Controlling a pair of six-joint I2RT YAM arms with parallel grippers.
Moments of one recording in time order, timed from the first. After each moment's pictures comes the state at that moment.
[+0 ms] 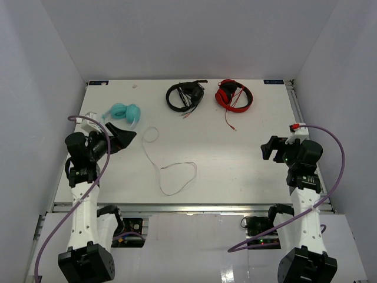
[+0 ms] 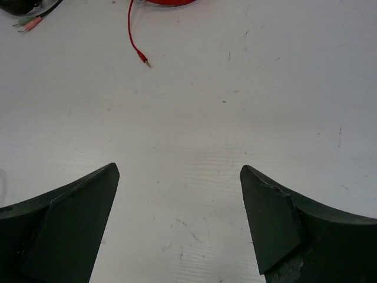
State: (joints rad) left arm 0.26 0.78 0.63 -0.13 0.70 -0.54; right arm -0.23 0.68 0.48 -0.21 -0.41 0.02
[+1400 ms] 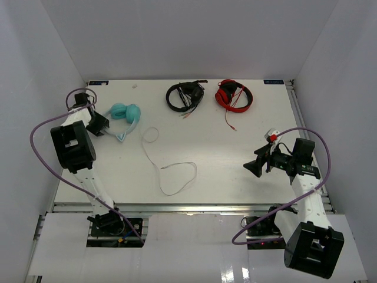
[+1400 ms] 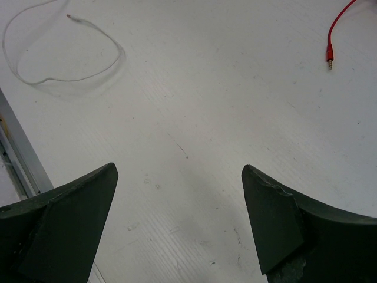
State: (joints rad) left arm 0.30 2.09 1.55 -0.56 -0.03 -0.66; right arm -0.23 0.89 0.52 -0.41 -1.07 -0.58
